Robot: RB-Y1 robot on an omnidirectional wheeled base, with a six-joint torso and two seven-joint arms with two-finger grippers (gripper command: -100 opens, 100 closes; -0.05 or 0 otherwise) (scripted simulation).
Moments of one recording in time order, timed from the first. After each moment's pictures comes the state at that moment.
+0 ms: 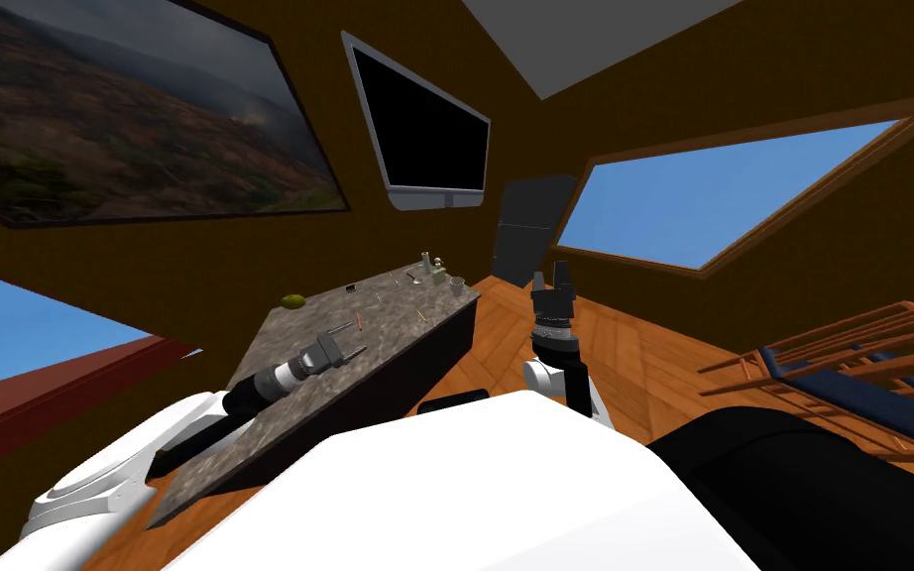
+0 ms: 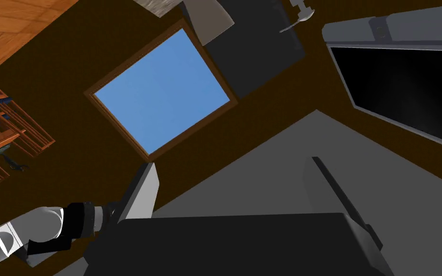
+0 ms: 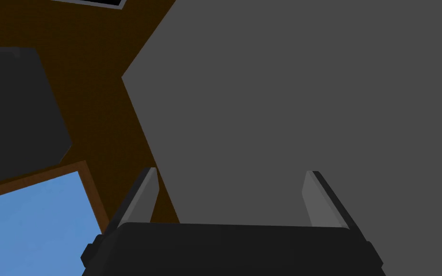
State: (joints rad) left arm 0.31 0.97 0.09 -1.60 -0.56 -0.95 -0.71; right arm 0.53 0.03 -0.03 -2.39 -0.02 -0.52 0.17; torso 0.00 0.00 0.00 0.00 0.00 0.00
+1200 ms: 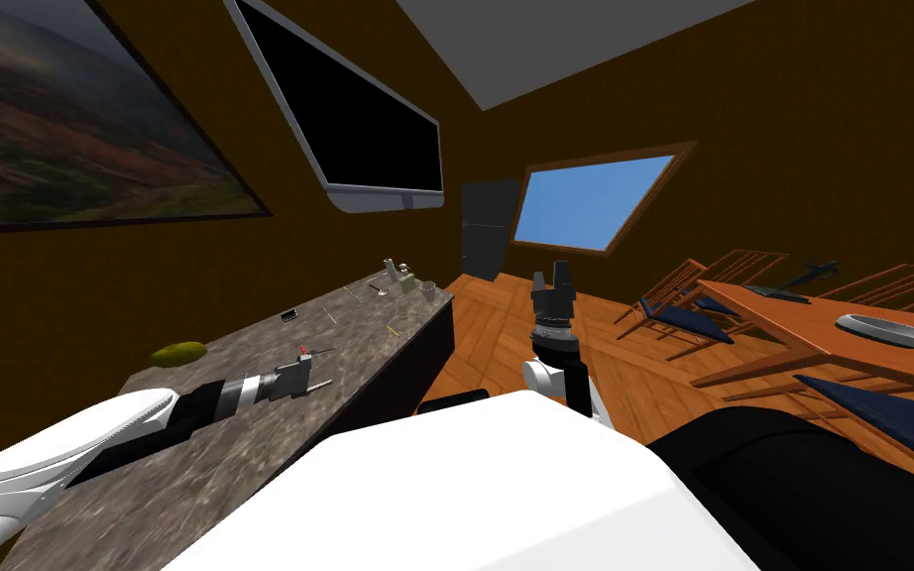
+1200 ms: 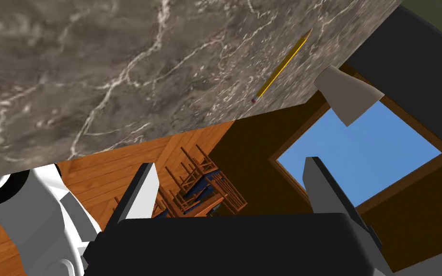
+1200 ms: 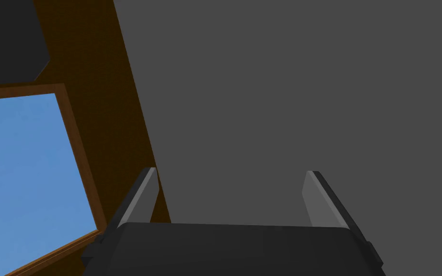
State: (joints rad) left arm 0.25 1.21 0.01 -1.31 -0.89 -1.09 -0.92; right arm 0.53 0.03 -0.03 -2.39 -0.02 -0.52 0.17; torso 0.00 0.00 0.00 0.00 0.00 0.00
